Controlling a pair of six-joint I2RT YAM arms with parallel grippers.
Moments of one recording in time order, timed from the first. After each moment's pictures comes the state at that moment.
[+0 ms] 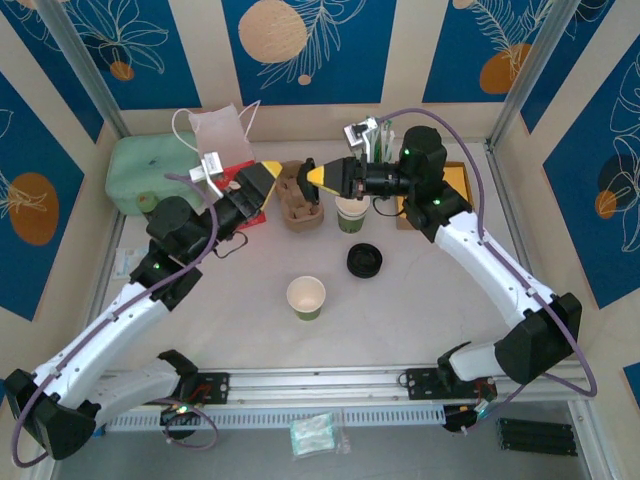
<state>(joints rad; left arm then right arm) -0.60 0.97 0.95 0.21 0.21 -1.16 0.49 1.37 1.32 0.07 -1.00 1.05</state>
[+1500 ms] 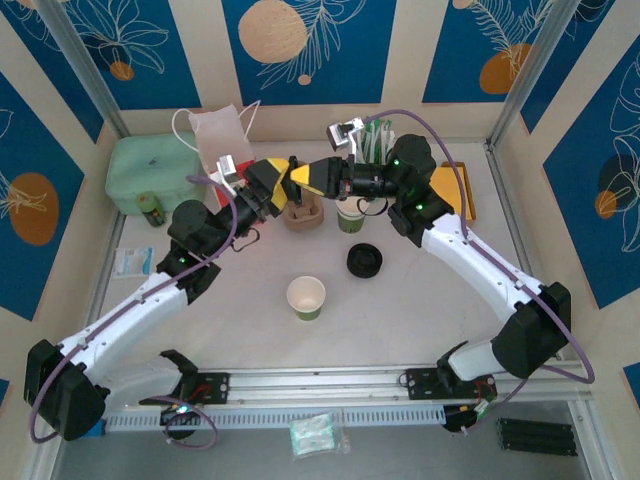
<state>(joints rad) -0.60 1.09 0.85 0.51 0.24 -1.39 0.57 1.41 1.29 0.32 -0.96 1.20</state>
